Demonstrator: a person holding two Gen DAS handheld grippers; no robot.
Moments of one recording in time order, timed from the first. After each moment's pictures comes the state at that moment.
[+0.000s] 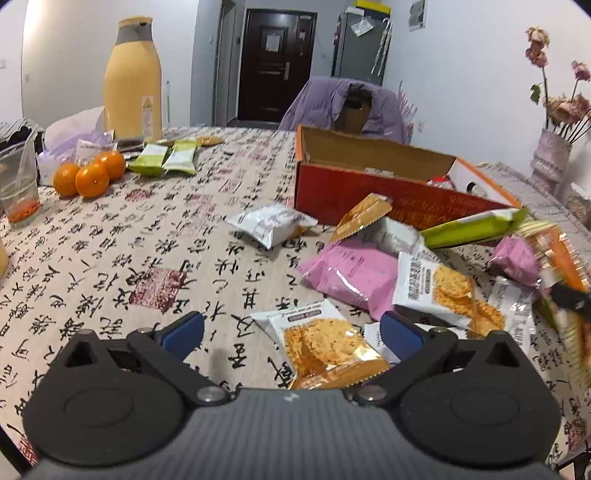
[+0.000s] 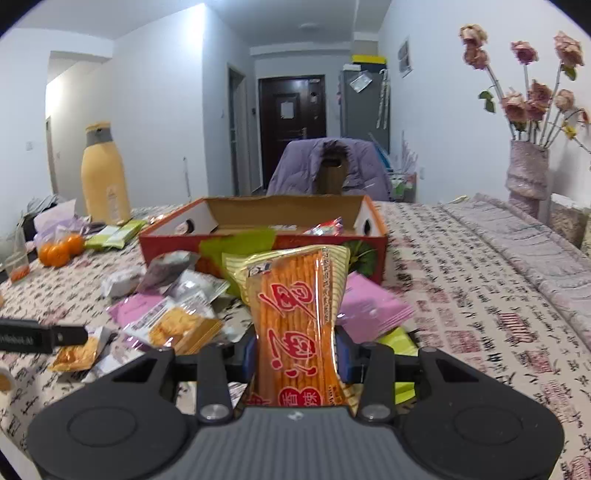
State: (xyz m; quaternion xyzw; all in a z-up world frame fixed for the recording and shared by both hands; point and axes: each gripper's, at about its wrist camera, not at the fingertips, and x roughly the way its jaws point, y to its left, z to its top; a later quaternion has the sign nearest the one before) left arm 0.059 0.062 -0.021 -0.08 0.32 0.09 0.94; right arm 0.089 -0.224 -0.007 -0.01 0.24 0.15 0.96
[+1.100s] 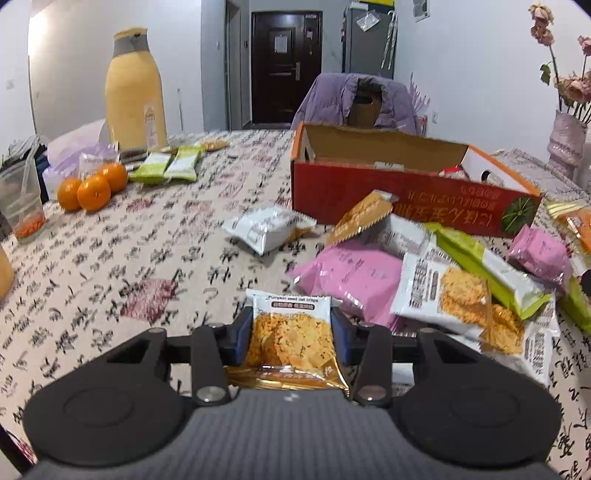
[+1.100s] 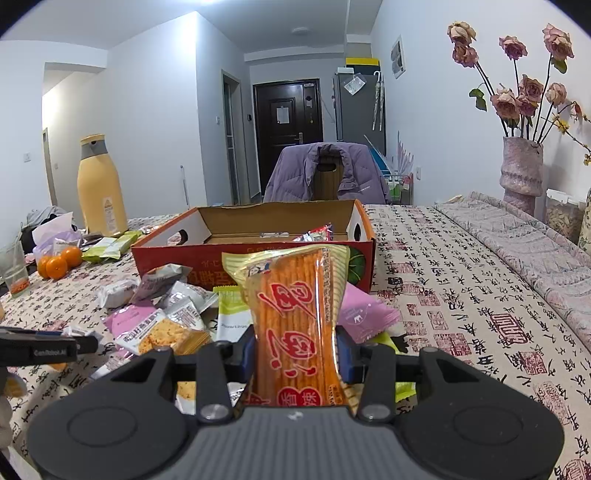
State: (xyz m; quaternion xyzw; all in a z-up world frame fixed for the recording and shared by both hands) left arm 0.075 0.038 -0.022 -0.04 0.31 0.12 0.94; right arm 0.094 -0.237 -0.008 0.00 0.23 0.15 0.96
